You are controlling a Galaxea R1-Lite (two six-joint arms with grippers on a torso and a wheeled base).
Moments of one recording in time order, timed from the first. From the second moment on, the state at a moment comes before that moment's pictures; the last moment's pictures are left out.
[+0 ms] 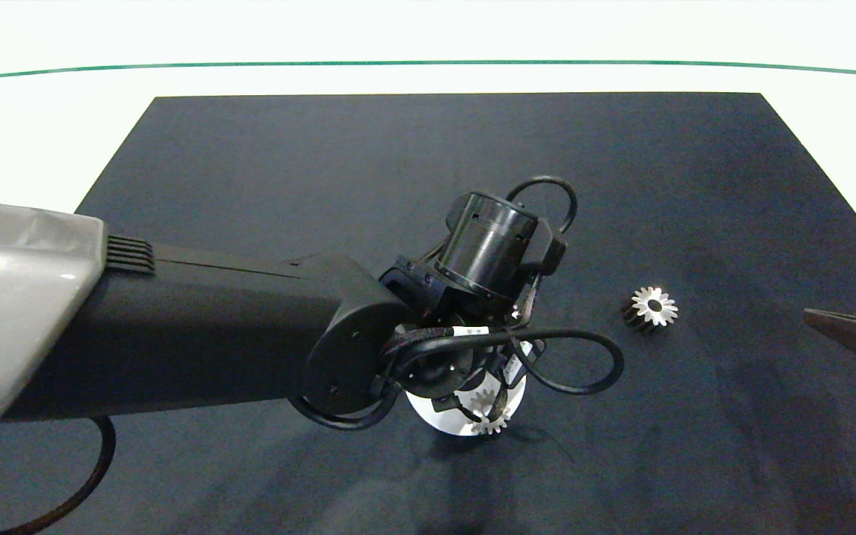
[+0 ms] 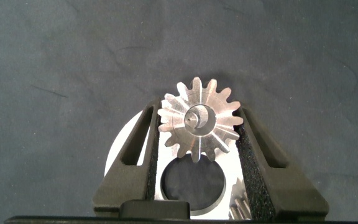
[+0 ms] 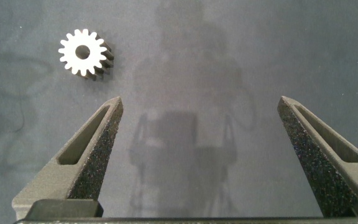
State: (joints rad) left arm -0.93 1.99 -1.51 0.08 0.38 0.15; right arm -0.03 1.11 -0.76 0.01 -0.02 -0.12
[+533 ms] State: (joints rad) left arm -0.93 1.98 -1.51 0.10 0.38 0.14; right arm -0.03 1.11 -0.75 0.01 -0.02 -0.12
